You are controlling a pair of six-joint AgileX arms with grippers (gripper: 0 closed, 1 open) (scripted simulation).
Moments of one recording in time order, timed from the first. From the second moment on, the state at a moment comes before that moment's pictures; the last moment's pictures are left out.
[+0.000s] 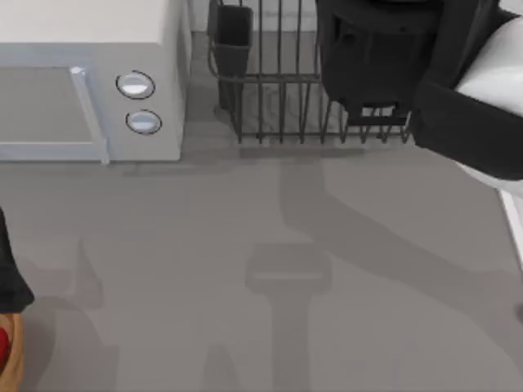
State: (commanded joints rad) left arm 0.00 0.00 0.00 0.00 0.00 0.00; right arm 0.97 1.55 1.44 0.09 1.00 0.03
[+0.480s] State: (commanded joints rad) left arm 0.00 0.00 0.00 0.00 0.00 0.00; right arm 0.70 1.96 1.36 0.60 0.74 0.02
